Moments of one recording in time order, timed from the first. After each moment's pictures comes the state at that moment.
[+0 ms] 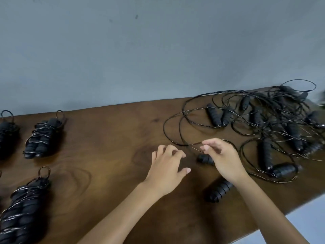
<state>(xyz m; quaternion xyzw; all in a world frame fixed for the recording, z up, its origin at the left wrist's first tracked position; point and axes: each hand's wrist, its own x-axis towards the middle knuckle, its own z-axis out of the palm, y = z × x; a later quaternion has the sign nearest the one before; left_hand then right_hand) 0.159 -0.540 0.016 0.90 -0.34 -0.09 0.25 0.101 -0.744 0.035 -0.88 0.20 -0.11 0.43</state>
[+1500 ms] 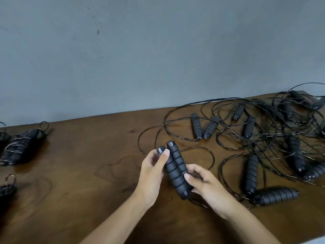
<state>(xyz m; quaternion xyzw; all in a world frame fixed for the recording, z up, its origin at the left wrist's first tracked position) 0.136 -0.680 0.018 0.58 0.03 -0.16 0.80 0.073 -0.851 0.003 -0.71 0.11 0.12 0.69</state>
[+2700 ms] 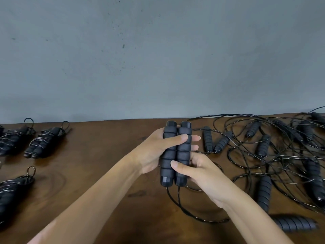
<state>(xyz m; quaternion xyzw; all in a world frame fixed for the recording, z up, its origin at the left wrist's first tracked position) 0.181 -0.662 0.124 0.58 -0.15 -0.30 0.74 0.106 -0.817 0.108 -0.73 -0.01 0.13 0.68</state>
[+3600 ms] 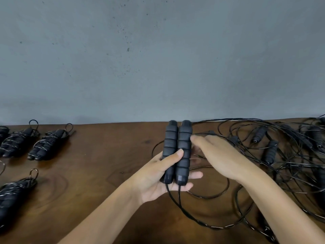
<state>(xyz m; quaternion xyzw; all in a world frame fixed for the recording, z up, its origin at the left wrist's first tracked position) 0.154 -0.653 0.101 0.47 -0.06 -0.37 0.80 0.142 -0.842 0.155 -0.92 0.02 0.09 0.39</state>
